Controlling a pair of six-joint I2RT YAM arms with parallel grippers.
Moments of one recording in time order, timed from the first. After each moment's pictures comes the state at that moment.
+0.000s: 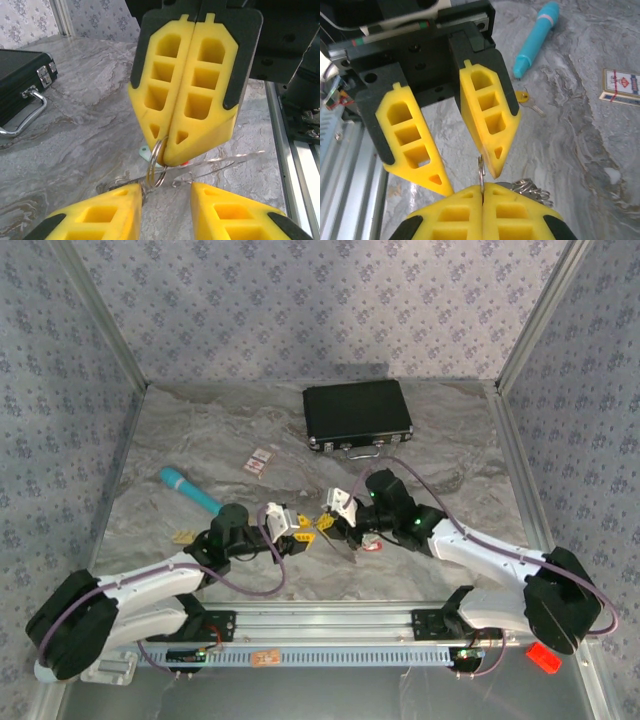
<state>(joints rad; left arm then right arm) -0.78 1.03 0.28 0.49 0.50 0.12 0.79 1.20 0.70 -0.08 -0.56 -0.34</state>
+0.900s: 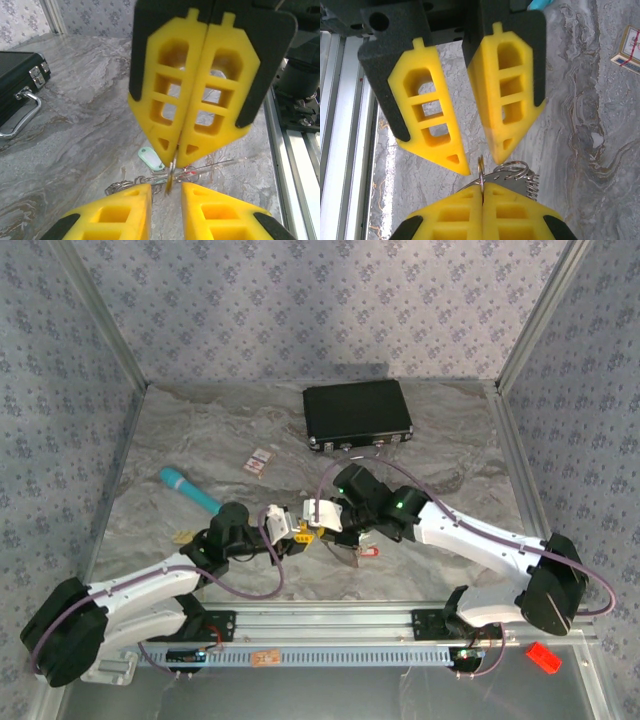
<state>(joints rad) -0.79 0.99 0.30 0.39 0.52 0.16 0.93 1.30 1.02 -0.60 -0.28 -0.57</state>
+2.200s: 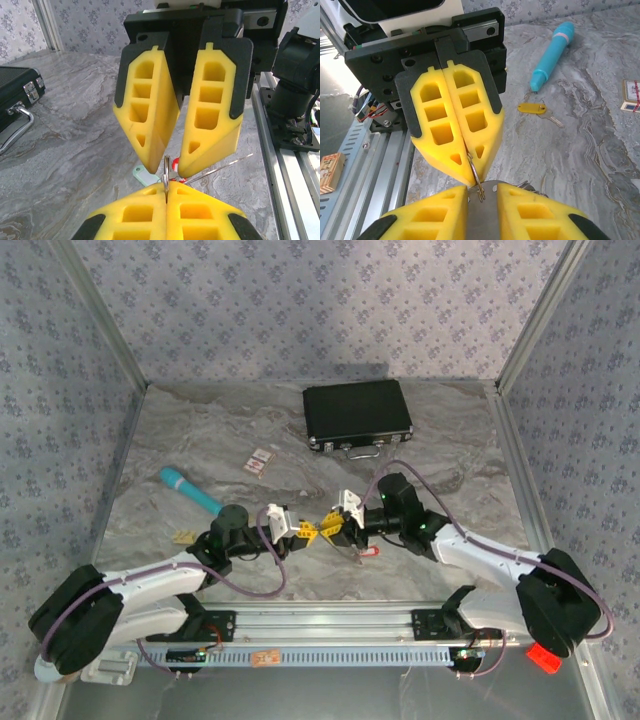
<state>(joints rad) -0.79 1.08 0.26 0.62 0.55 0.08 0.70 1.19 0.55 0.18 -0.77 -0.25</state>
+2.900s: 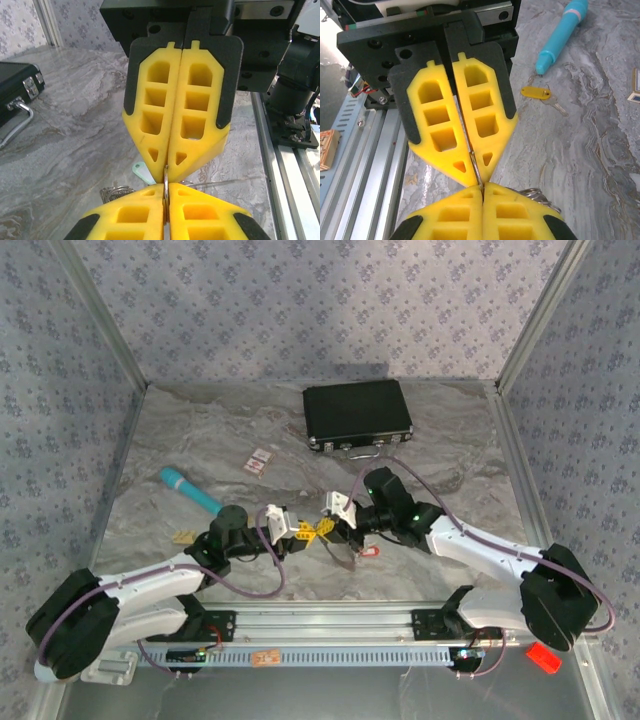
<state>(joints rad) -0.79 1.04 0.26 0.57 0.55 0.09 0.77 1.22 0.69 -0.10 -0.67 -0.39</state>
